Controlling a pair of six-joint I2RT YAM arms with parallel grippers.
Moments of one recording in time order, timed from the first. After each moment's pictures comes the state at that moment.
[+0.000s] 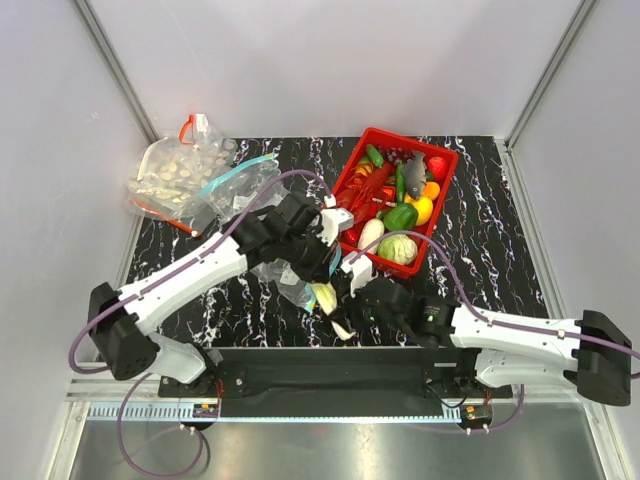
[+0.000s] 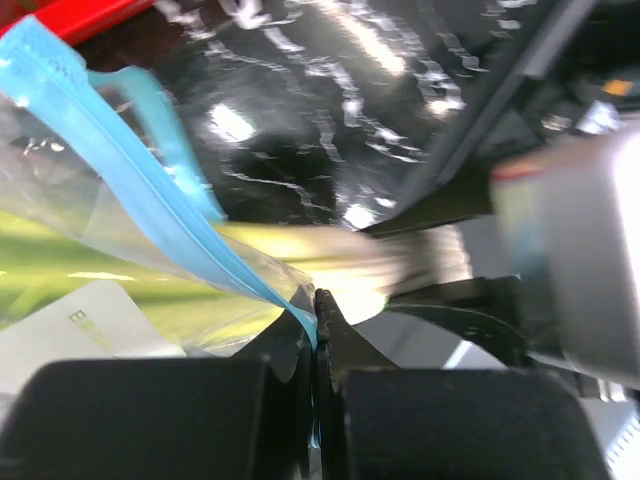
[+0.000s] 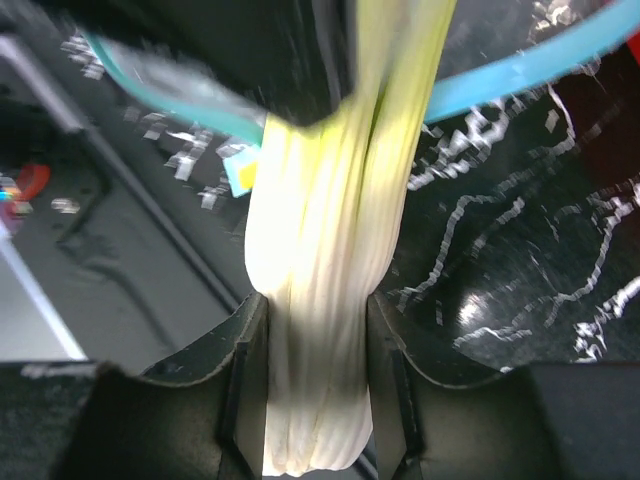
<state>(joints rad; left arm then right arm) -0.85 1.42 1.29 -0.82 0.32 -0.13 1.18 1.07 0.60 -0.09 0.17 0.44</state>
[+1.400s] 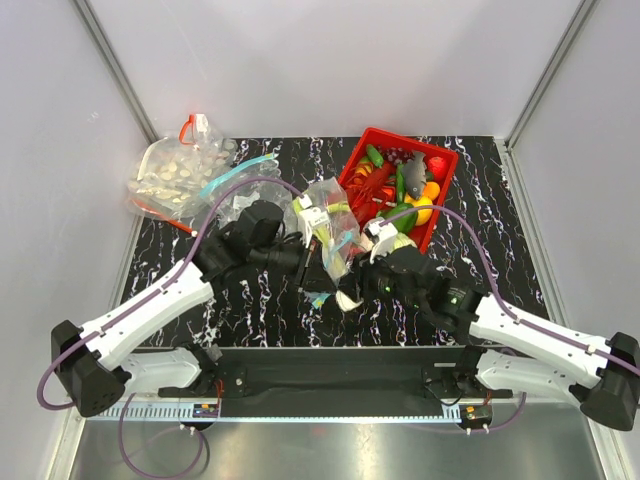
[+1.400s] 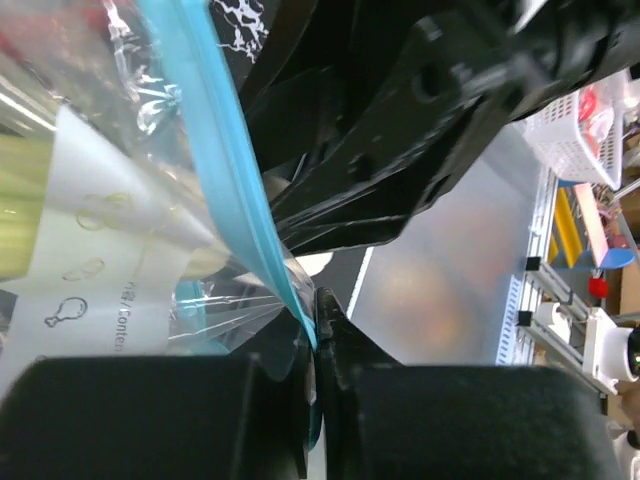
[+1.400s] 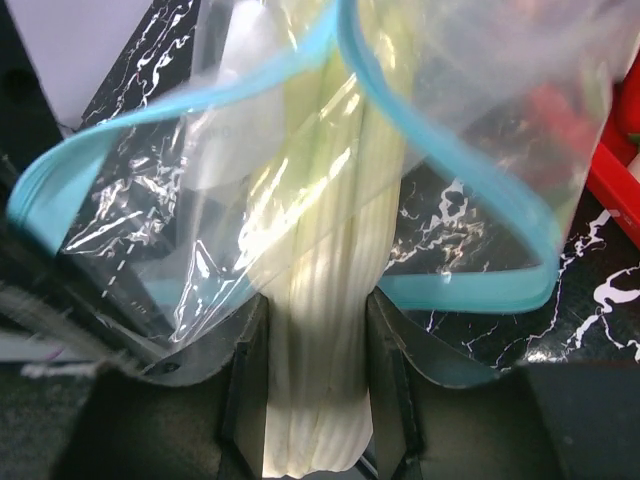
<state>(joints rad) -0.79 1.15 1.05 -0.48 0.68 -0.37 0.99 0.96 0.75 -0.18 0.06 0.51</state>
